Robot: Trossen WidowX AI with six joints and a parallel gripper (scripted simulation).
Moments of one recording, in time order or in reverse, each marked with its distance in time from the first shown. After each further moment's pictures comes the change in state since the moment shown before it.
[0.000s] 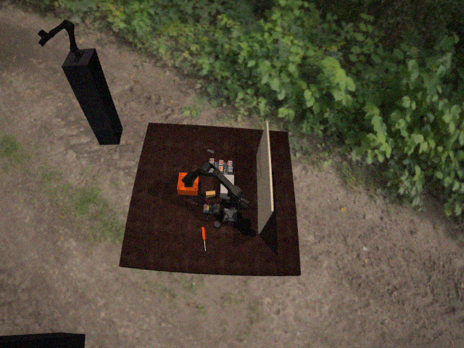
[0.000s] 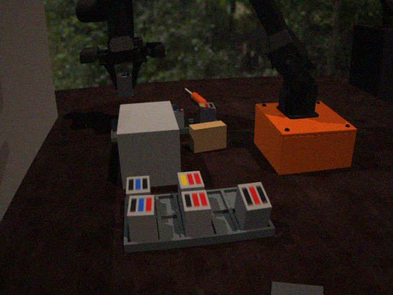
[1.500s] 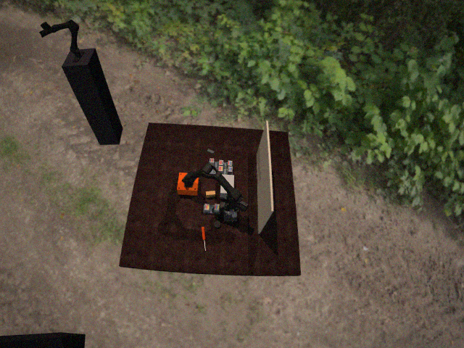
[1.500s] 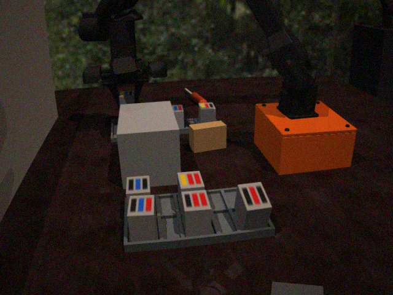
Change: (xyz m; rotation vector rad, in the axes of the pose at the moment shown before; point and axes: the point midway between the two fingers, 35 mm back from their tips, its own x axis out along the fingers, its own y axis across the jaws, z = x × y) arm 0.045 0.002 0.002 -0.001 0.000 0.000
